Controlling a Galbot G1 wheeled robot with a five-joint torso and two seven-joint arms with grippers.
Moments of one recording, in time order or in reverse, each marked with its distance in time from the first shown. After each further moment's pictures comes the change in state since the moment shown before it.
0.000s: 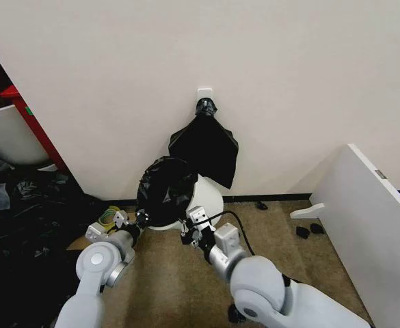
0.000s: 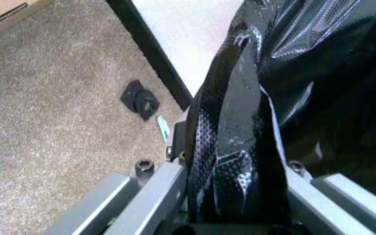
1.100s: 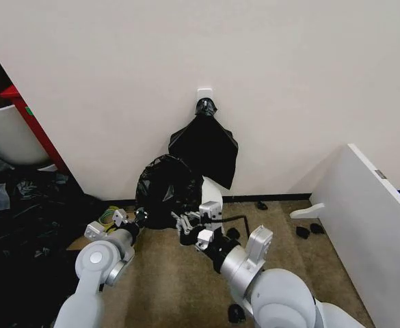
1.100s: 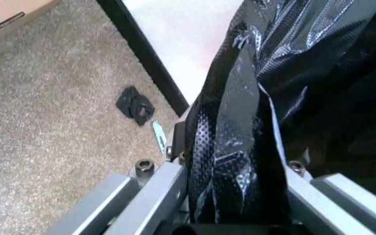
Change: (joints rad) left arm -0.003 -0.002 -0.012 -0.010 -0.004 -0.005 0.001; right arm -0.164 -0.022 0.096 0.094 -0.024 0.142 -0.066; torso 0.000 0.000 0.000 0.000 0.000
